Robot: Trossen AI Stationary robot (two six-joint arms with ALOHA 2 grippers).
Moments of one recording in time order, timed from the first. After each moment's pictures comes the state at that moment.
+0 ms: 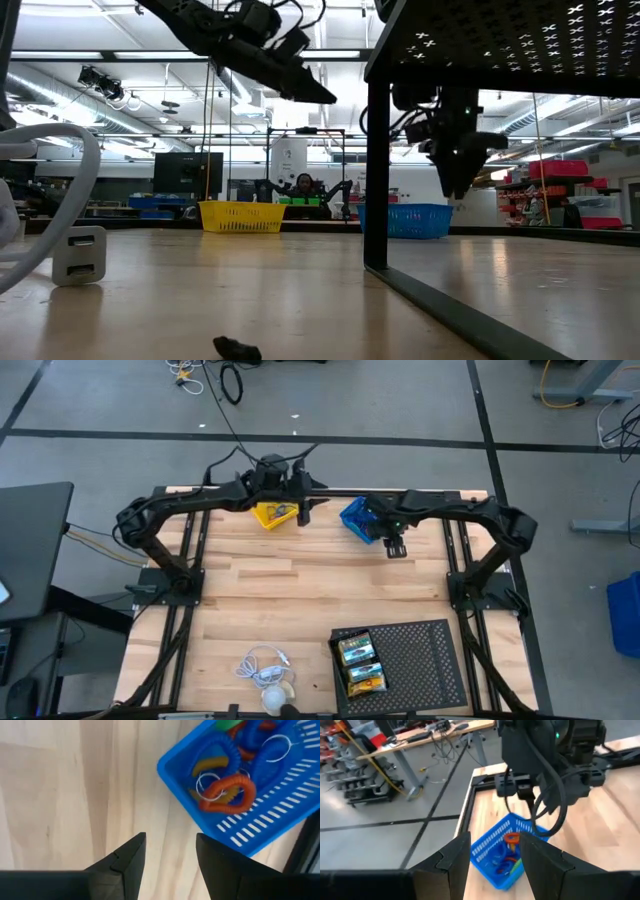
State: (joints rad) left arm 0.51 1.57 1.15 0.14 0.23 0.43; right arm -0.48 1.63 1.12 -0.93 0.09 -0.63
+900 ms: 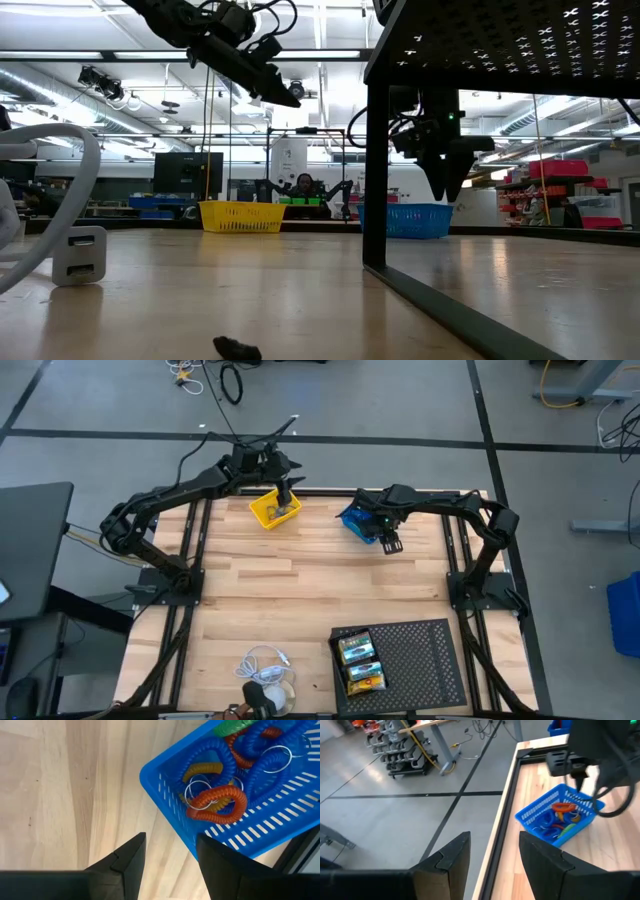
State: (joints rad) left arm 0.69 1.44 1.14 -0.03 0.19 0.48; right arm -0.49 1.77 1.27 -1.04 0.14 -0.72
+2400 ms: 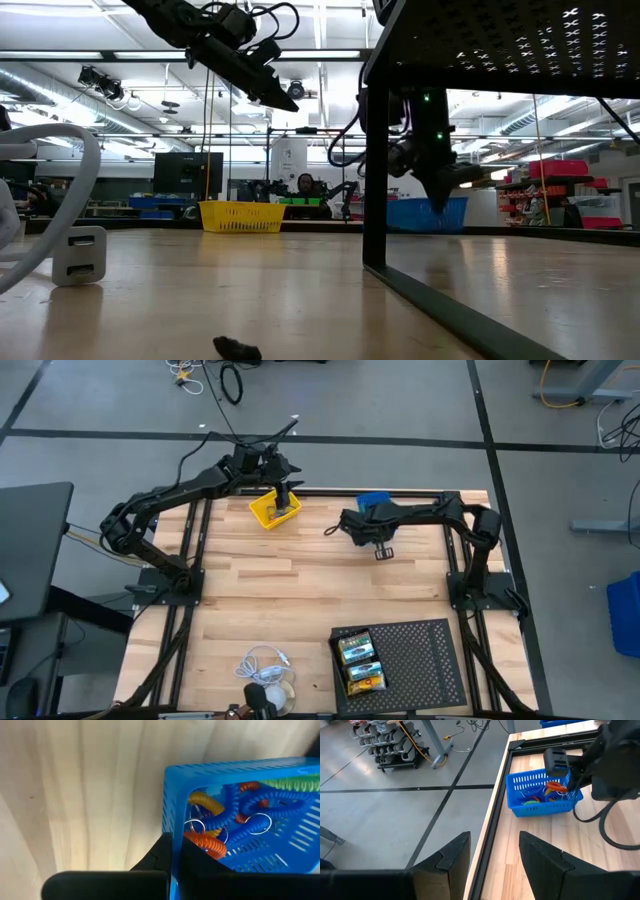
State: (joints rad) left arm 0.69 1.45 1.14 -0.09 0.21 0.49; right arm -0.36 1.88 1.27 -0.98 0.43 -0.55
